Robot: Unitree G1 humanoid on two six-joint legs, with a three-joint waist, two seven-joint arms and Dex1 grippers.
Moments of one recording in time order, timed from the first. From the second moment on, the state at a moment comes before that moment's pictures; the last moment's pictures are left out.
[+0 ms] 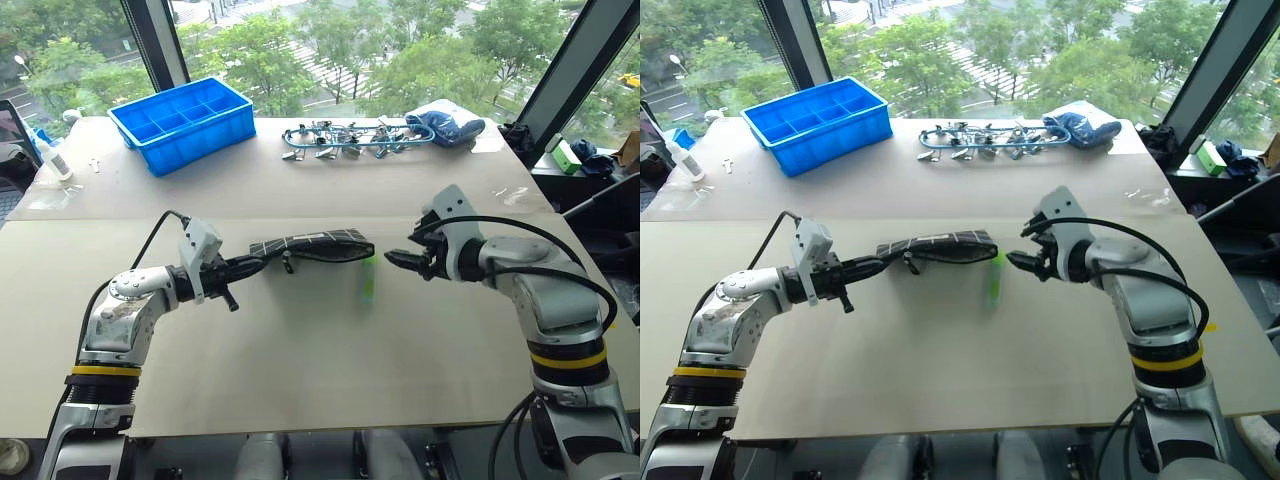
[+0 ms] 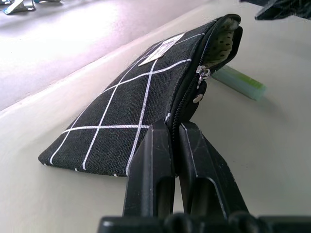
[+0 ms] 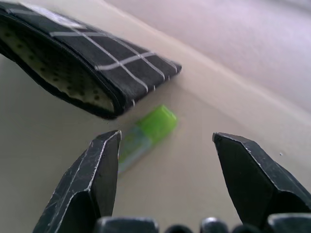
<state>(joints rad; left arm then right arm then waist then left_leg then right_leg) -0.39 0.61 0.06 0.07 -0.39 0.42 -0.99 -0.56 -0.52 0.04 -0.35 0.17 1.29 0.62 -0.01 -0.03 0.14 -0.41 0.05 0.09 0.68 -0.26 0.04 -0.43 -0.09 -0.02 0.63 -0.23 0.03</state>
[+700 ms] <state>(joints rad) -0.39 0.58 0.06 0.07 -0.39 0.41 -0.95 -0.65 -0.26 0.16 -0.22 0.15 1.43 0.30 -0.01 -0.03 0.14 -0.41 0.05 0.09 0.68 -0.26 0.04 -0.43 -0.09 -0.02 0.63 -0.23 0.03</state>
